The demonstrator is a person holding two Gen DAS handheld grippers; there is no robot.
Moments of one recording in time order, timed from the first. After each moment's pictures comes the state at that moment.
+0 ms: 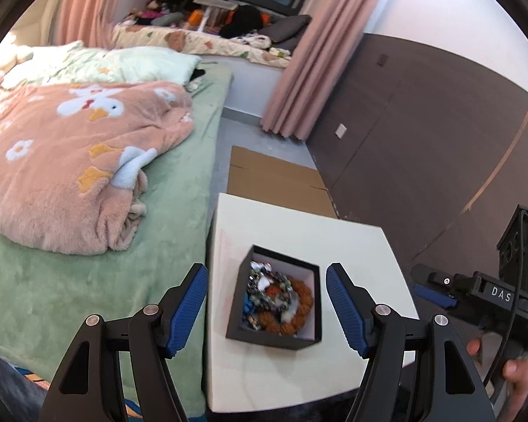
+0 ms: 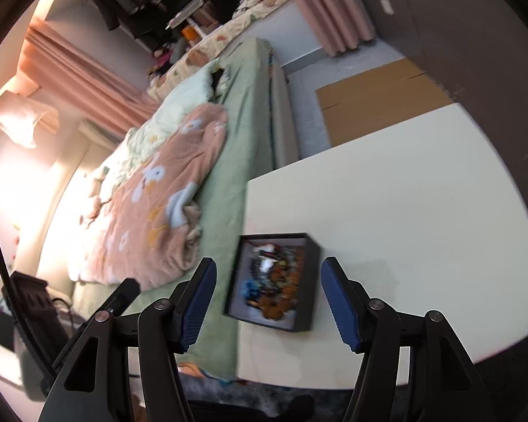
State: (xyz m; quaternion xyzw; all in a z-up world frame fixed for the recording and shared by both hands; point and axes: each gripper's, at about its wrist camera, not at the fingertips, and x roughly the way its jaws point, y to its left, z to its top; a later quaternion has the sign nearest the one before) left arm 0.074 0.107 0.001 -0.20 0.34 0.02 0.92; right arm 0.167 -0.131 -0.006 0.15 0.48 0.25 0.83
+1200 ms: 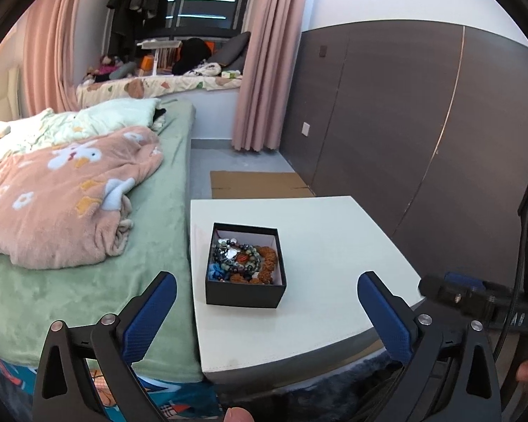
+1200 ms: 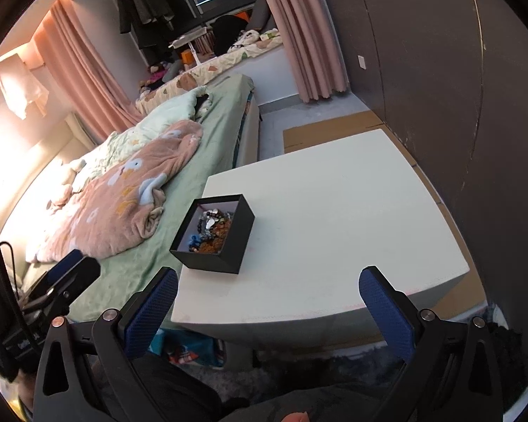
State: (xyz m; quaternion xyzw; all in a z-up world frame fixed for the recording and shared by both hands) left arm 0.002 0.035 0.003 -0.08 0.30 -0.02 0.95; right arm 0.043 -0.188 -0.006 0.07 0.40 0.20 0.89
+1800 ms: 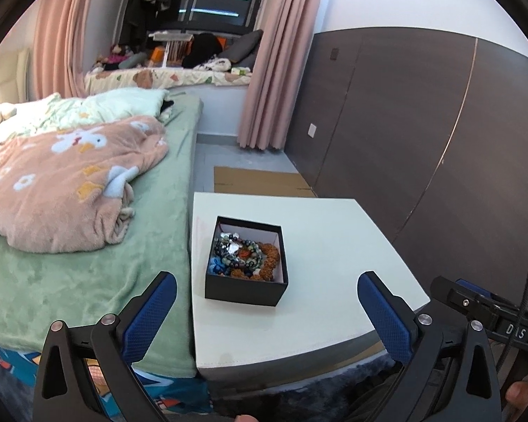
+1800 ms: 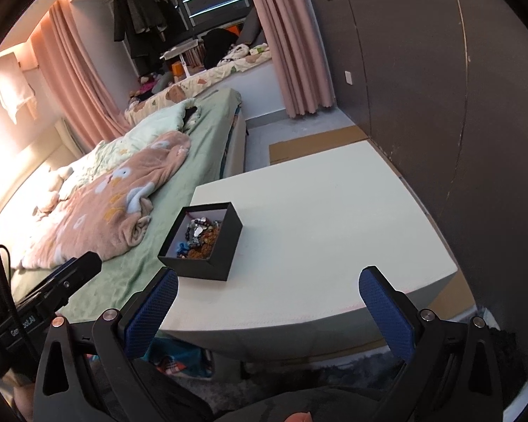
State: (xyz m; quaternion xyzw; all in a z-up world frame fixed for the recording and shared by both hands) left arm -0.001 0.038 -0.001 -0.11 0.30 -0.01 0.95; right arm 0.029 -0.191 -0.002 0.07 0.36 0.16 0.91
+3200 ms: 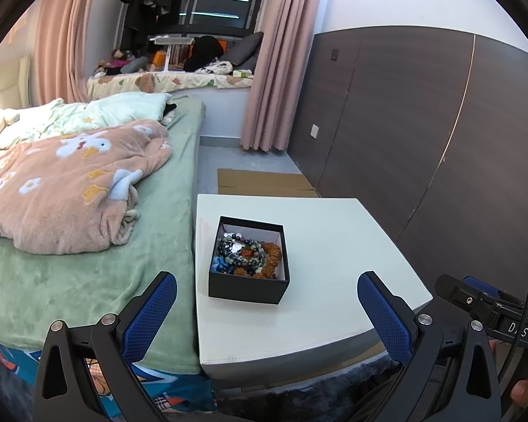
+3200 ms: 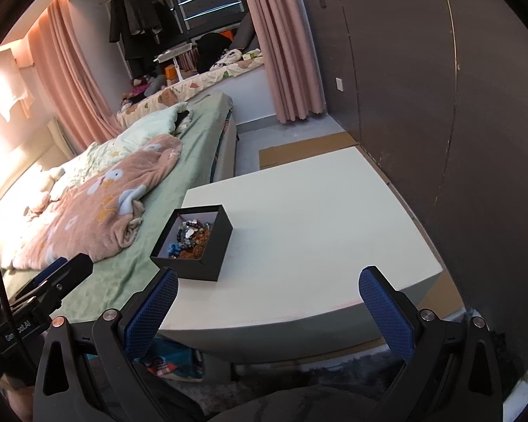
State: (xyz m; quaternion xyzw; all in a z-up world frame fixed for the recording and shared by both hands) left arm -0.008 0.034 0.001 -0.10 0.30 0.00 0.95; right arm 0.020 -0.189 0.002 0.06 0.36 0.14 0.92
